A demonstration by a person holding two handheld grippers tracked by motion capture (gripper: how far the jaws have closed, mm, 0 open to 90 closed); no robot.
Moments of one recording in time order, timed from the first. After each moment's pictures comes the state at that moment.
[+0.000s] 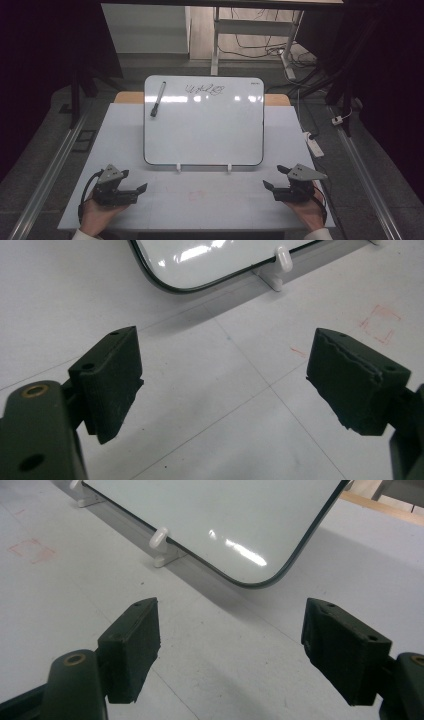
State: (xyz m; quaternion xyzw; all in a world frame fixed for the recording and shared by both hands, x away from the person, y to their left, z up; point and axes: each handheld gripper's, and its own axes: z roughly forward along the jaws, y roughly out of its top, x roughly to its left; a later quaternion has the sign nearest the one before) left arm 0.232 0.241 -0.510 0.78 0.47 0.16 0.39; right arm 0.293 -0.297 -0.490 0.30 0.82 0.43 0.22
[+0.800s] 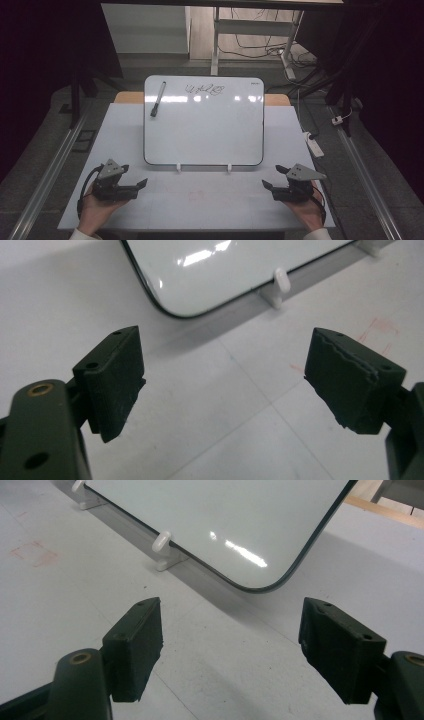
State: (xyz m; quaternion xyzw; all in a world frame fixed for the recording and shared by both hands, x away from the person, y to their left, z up) left arm 0.239 0.238 -0.488 0.78 0.46 0.18 0.38; right arm 0.292 -0.293 -0.489 0.30 0.82 0.44 0.22
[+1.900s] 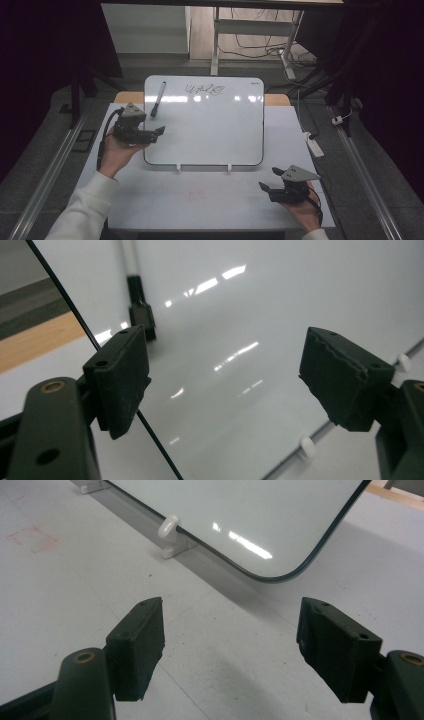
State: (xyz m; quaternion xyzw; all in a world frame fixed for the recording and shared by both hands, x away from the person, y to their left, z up) left arm 0.353 0.202 -0.394 0.78 0.44 0.23 0.39; right arm 0.293 -0.286 -0.498 0.30 0.83 0.42 0.21
